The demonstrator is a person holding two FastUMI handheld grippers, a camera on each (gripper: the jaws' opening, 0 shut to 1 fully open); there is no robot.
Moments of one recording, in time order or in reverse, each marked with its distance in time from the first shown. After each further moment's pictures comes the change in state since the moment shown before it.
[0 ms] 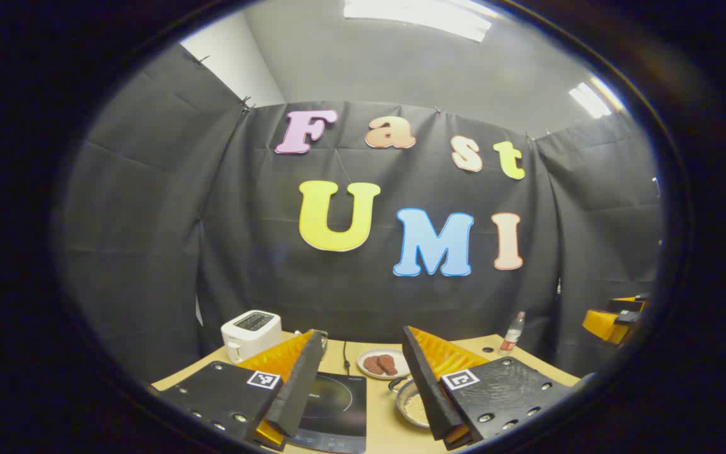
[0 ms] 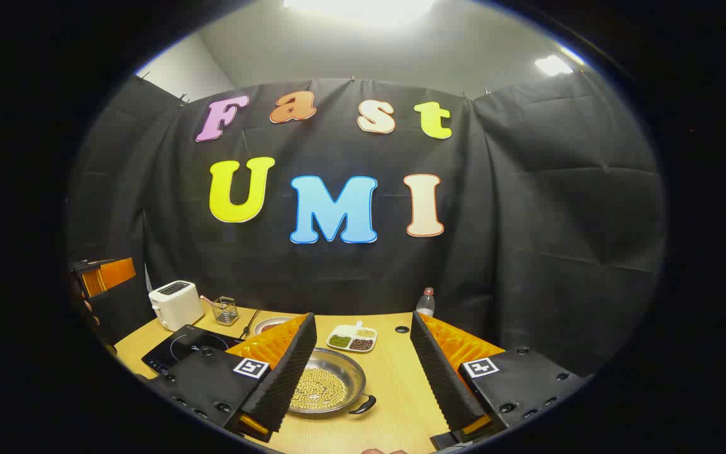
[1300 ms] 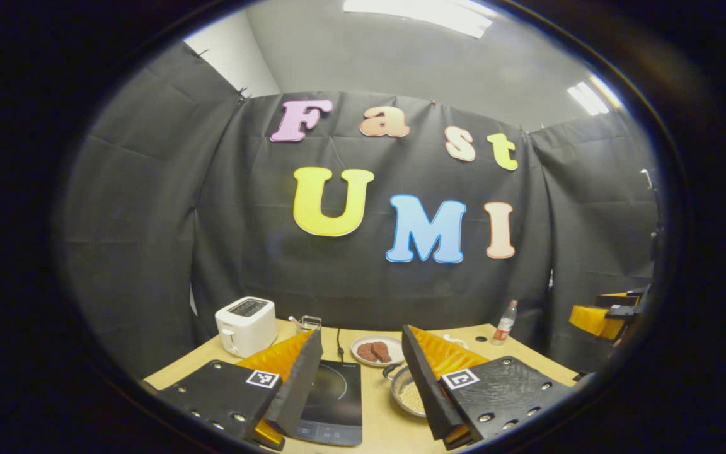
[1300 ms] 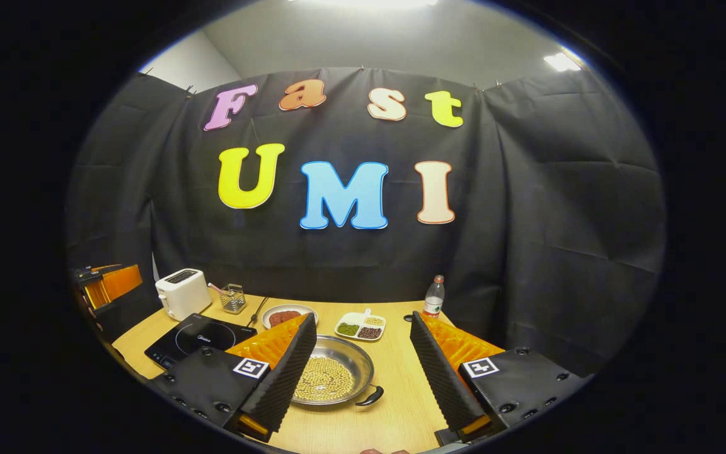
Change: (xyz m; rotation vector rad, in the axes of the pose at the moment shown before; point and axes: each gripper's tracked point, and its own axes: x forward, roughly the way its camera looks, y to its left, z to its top) left arm -0.013 -0.003 -0.033 0.006 0.060 -0.037; right arm 0.003 0.021 -0.017 -0.012 0.075 0.062
